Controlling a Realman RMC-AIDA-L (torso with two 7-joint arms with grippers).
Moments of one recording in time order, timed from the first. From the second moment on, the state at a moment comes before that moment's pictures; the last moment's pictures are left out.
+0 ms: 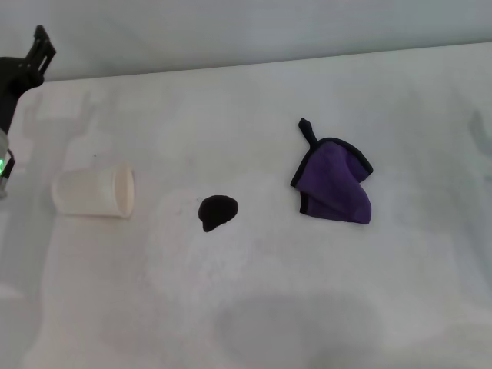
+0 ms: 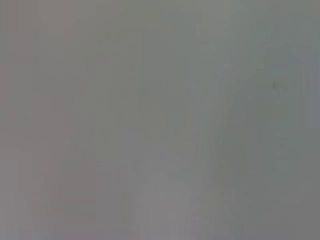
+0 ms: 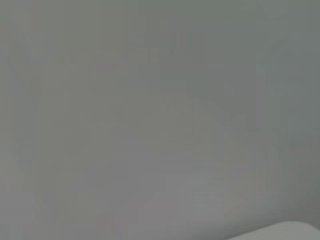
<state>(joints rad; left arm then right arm) -0.67 -2.08 2.65 0.19 -1.42 1.00 -0.16 0.44 2.02 -0.51 0.08 2.46 1.08 -2.75</state>
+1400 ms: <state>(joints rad) -0.84 -1.90 2.85 -0.66 -0.42 1.65 -1.50 0.48 2.02 -0.50 0.03 2.46 1.09 -2.75</state>
